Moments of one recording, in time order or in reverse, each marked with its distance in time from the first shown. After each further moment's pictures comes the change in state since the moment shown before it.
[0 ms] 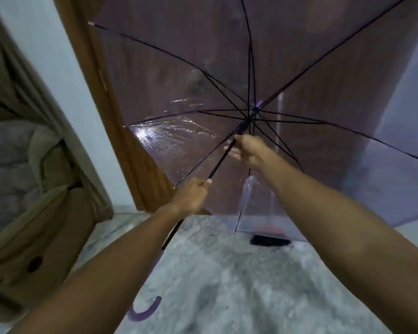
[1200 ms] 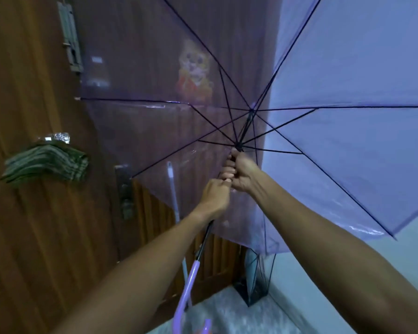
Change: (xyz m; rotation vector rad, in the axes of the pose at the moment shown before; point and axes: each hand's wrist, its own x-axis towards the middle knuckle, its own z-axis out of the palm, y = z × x) left_hand 0.368 0.270 0.151 -0.356 -0.237 0.463; right_hand 0.210 -0.228 -0.207 0.327 0.269 -0.266
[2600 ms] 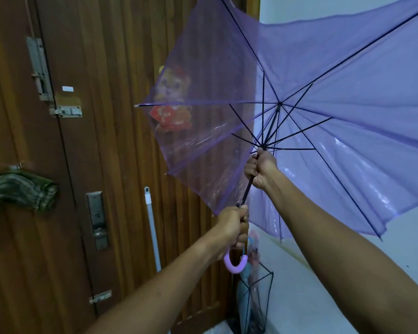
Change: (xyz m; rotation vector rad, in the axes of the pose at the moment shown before) left_hand 0.033 0.052 0.122 -0.576 -0.337 -0.323; right_hand 0.049 -0.143 -0.116 0.179 0.119 -0.141
